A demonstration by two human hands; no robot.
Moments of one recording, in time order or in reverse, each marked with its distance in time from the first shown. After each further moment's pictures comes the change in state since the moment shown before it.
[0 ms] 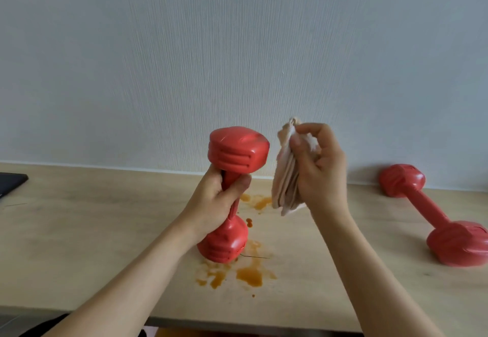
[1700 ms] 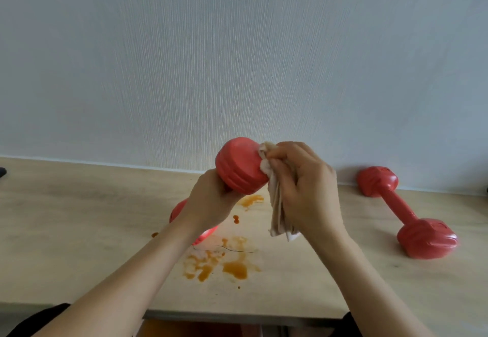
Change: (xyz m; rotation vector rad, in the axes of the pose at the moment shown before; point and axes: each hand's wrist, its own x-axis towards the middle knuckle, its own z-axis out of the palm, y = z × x) left_hand 0.005 -0.004 0.012 0.332 -0.010 0.066; right_hand -0.023 -0.034 -0.017 -0.397 -0.157 -0.248
